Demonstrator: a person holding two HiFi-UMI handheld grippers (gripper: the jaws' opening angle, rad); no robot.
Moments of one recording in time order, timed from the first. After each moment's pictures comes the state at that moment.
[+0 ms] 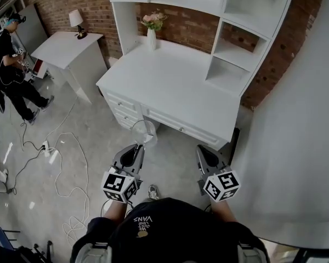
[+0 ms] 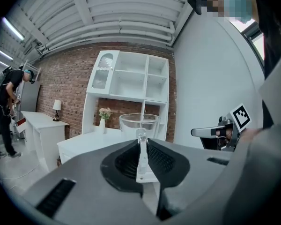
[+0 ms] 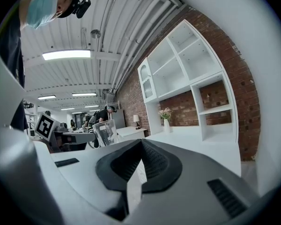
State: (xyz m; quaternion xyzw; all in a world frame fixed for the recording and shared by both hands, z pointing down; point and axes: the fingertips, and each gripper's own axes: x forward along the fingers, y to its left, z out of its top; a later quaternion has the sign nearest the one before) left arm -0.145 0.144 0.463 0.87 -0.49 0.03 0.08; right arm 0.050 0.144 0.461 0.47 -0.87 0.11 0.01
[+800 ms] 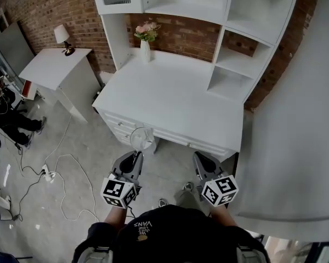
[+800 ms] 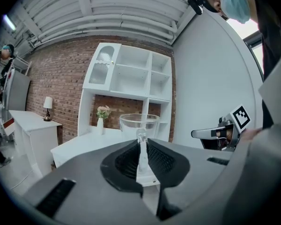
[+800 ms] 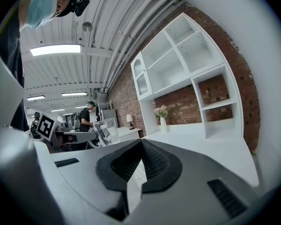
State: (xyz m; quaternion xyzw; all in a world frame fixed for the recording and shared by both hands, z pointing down) left arm -0.210 0.043 0.475 0.89 -0.45 0.04 0.08; right arm -0.018 0.064 0.480 0.51 -0.85 0.13 0.01
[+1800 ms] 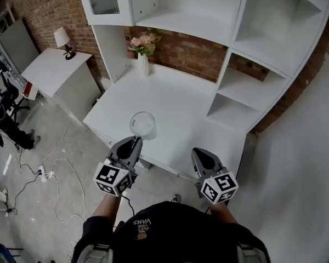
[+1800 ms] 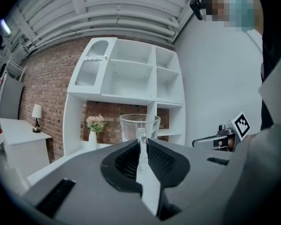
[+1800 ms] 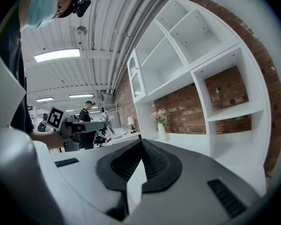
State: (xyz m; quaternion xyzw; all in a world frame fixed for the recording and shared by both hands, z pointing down) left arm -0.111 -0.161 0.423 0.89 -0.45 0.02 0.04; right arm 0.068 -0.133 0.464 0.46 -0.88 0.11 0.00
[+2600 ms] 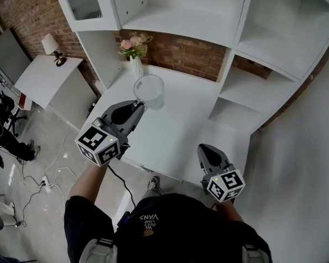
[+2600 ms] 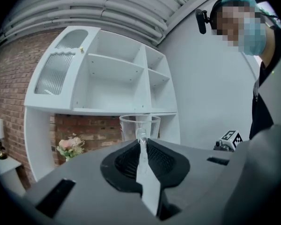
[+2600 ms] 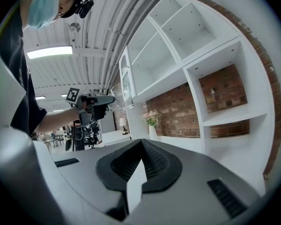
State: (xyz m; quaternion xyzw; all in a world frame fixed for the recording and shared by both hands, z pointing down) left arm -0.080 -0.301 0.332 0.95 -0.31 0.03 -0.02; right arm 0.086 -0.208 0.465 0.50 -0.86 0.11 0.00
